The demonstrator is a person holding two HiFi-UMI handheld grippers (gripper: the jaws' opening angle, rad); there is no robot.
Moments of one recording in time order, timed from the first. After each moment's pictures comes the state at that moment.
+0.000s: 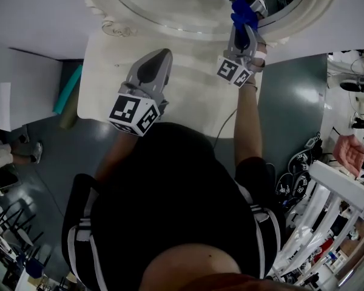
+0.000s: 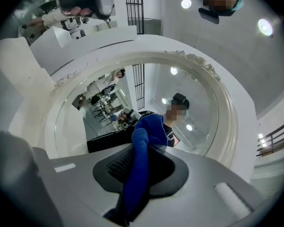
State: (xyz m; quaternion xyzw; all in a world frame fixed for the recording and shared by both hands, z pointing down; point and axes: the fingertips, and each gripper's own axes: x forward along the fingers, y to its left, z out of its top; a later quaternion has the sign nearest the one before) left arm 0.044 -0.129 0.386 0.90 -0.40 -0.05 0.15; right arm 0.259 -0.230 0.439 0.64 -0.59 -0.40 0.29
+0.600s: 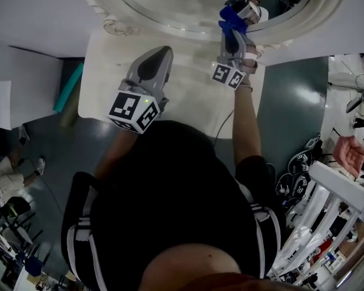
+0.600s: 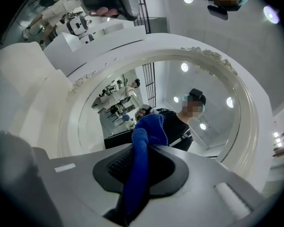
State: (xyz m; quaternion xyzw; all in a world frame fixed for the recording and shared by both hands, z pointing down) left arm 0.040 -0.138 0.385 0.90 -0.40 -0.05 0.15; right arm 0.234 -0.234 0.500 0.59 -0.63 -0.38 0.33
